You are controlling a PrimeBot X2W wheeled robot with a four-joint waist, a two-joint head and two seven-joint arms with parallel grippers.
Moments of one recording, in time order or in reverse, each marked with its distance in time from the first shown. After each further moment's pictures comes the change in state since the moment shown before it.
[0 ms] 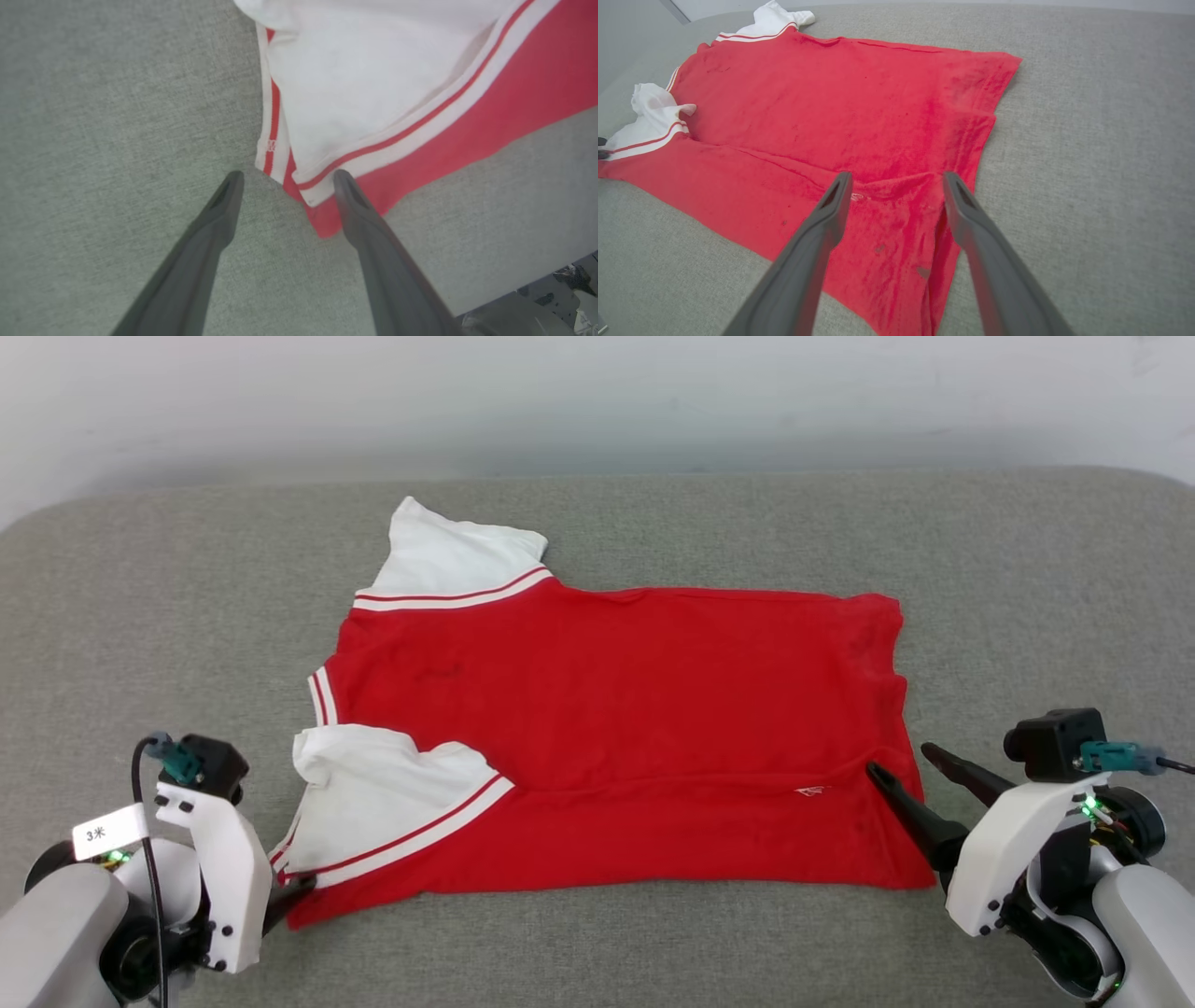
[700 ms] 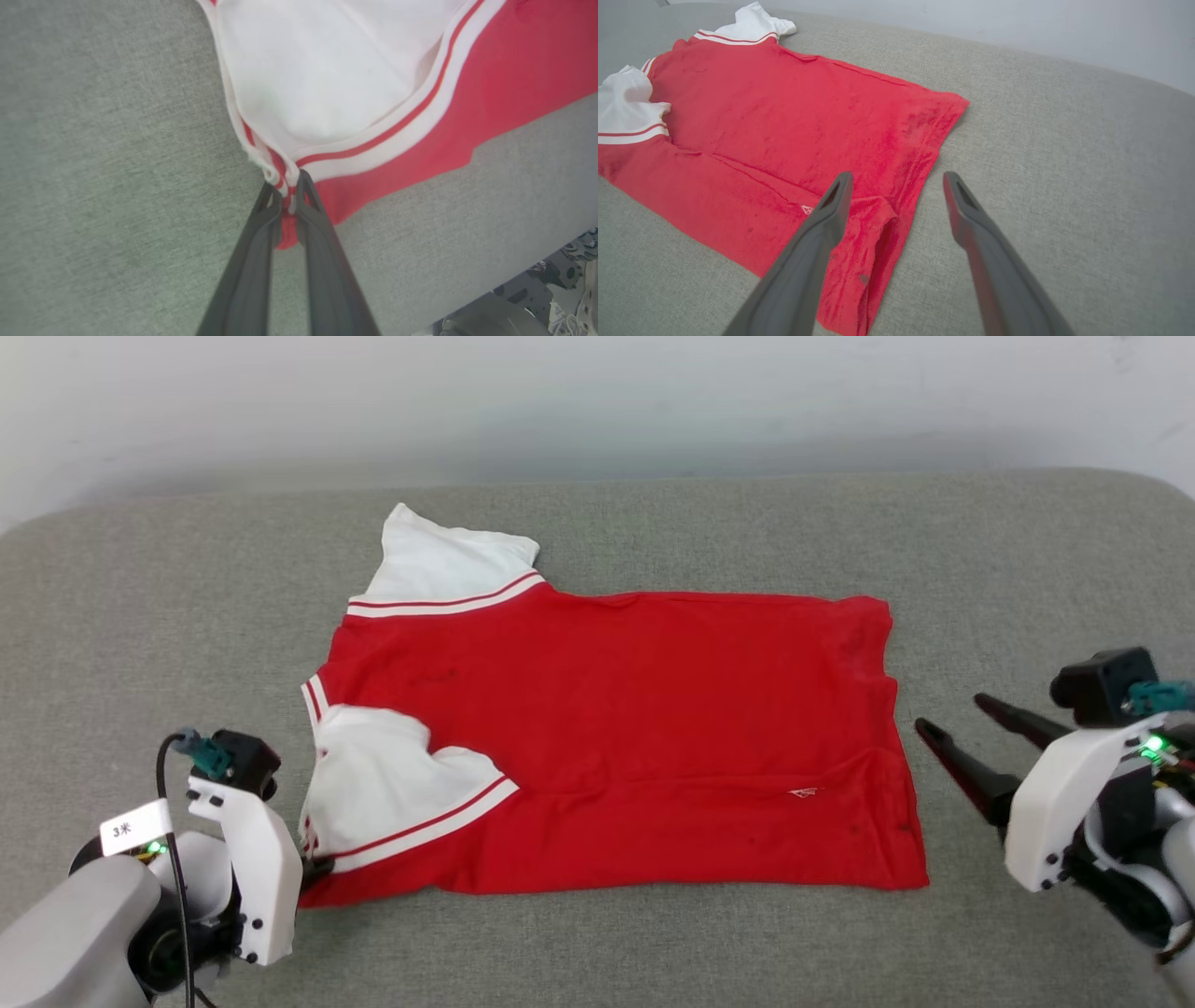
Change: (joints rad) left arm -0.056 -0.002 -0.142 0.034 -0.104 -0.002 -0.052; right arm -0.064 -0.089 0.000 -0.058 -0.014 0.000 0.078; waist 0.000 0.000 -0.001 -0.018
